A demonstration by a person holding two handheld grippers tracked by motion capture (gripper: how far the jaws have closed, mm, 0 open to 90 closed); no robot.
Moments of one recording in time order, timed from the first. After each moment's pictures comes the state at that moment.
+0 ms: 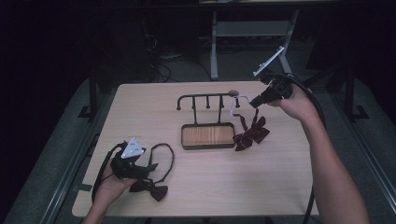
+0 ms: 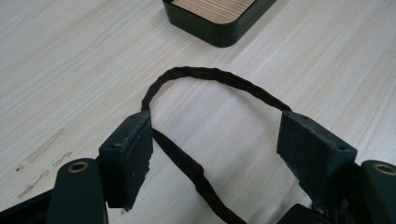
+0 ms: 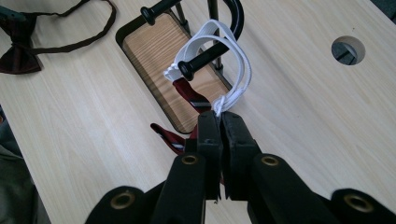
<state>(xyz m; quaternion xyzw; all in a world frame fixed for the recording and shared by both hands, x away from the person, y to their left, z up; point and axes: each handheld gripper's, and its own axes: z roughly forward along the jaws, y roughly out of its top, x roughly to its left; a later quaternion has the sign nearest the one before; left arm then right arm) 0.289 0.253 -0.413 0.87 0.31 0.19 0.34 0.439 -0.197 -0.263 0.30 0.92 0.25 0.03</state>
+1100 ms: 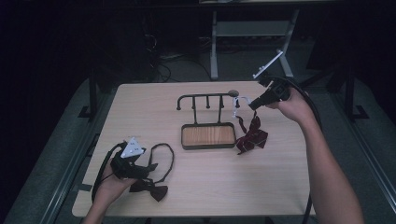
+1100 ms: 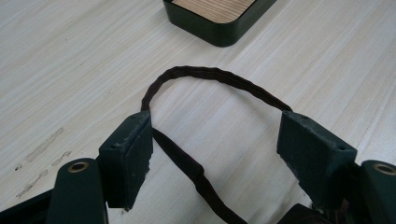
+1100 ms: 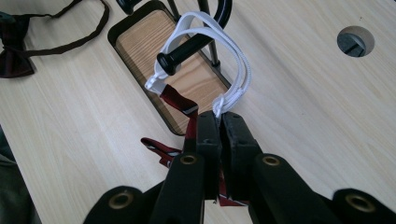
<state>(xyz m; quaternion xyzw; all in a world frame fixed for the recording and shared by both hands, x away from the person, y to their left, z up) 0.289 0.253 -0.413 0.87 0.30 0.18 0.34 0.448 -0.200 -0.281 0.31 0.91 0.26 0.02</state>
